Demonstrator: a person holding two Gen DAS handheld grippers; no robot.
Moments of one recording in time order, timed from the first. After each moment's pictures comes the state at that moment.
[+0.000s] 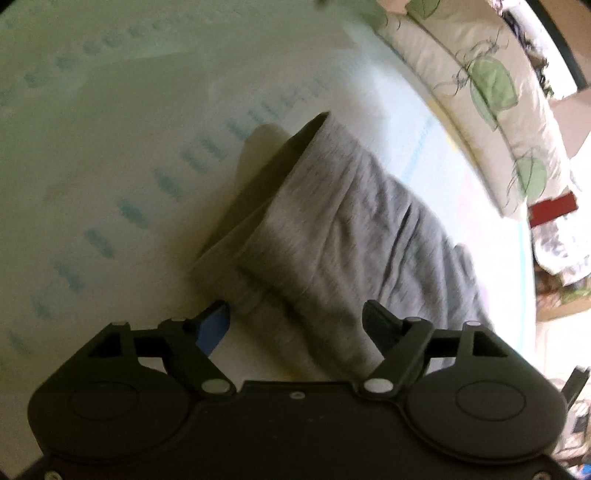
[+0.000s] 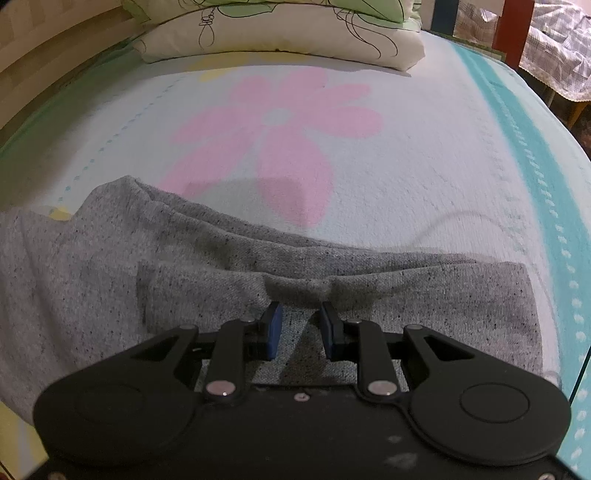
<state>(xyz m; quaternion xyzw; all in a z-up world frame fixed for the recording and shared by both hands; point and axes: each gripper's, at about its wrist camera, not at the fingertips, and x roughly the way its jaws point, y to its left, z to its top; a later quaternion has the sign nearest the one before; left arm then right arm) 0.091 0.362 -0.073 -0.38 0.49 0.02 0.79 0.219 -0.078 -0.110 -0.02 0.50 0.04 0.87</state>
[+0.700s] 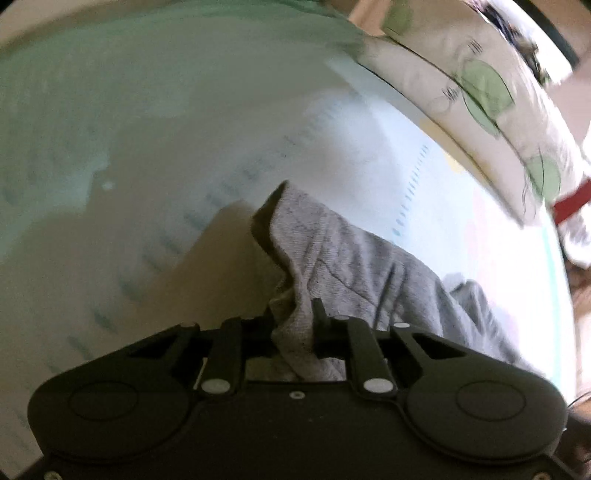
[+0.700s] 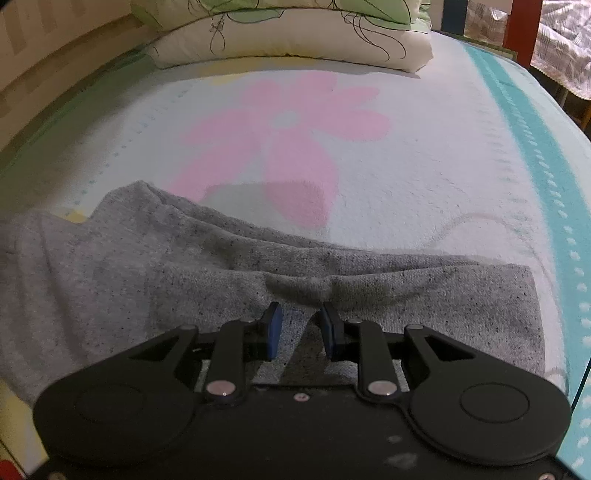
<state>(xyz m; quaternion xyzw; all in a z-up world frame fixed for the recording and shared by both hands) 0.140 0.336 -0.034 -0.26 0.47 0.06 0.84 0.212 -0.101 -0.098 0.01 0.49 0.07 0.87</state>
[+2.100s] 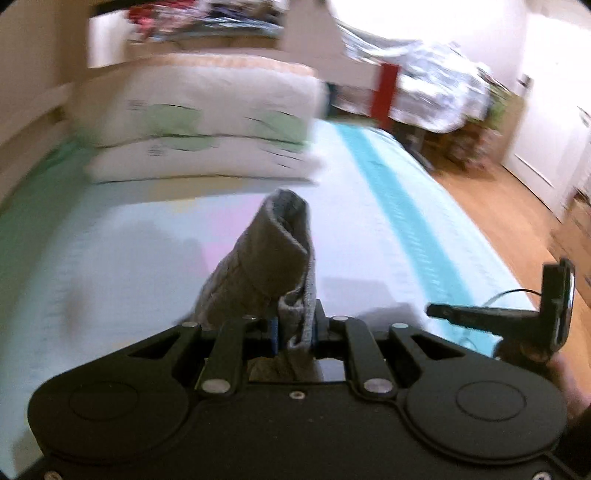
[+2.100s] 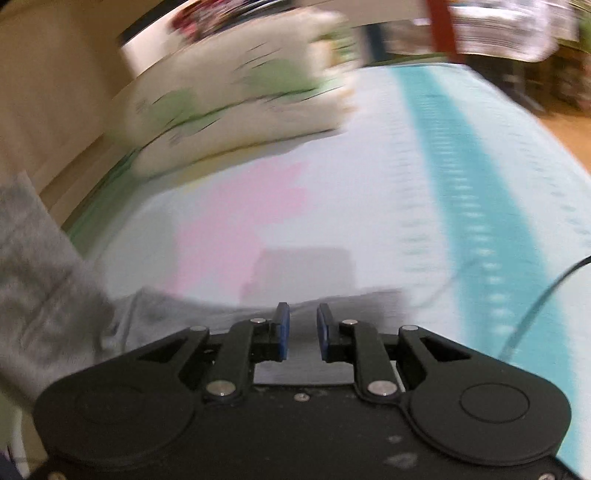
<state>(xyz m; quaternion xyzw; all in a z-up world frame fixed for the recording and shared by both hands) 0.145 0.014 0.128 0.00 0.39 -0.18 0.90 0.163 -0.254 -0.034 0.17 0.41 0.01 0.90</state>
